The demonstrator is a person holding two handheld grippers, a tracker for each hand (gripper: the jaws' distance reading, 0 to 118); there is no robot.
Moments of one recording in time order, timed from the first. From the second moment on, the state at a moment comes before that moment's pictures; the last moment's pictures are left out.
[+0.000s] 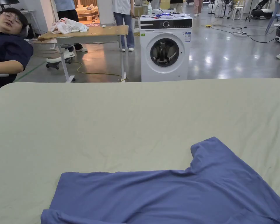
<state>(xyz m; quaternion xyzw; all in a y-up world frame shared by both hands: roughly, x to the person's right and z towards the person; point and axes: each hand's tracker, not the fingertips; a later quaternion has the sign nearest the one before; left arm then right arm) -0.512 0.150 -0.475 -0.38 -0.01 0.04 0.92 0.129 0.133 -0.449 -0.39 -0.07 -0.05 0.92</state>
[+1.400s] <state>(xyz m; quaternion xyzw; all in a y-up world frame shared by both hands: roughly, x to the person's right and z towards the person) -0.453 0.258 -0.474 -0.19 -0.04 0.02 0.98 0.061 0.210 -0.429 -0.19 0.10 -0.04 0.98</state>
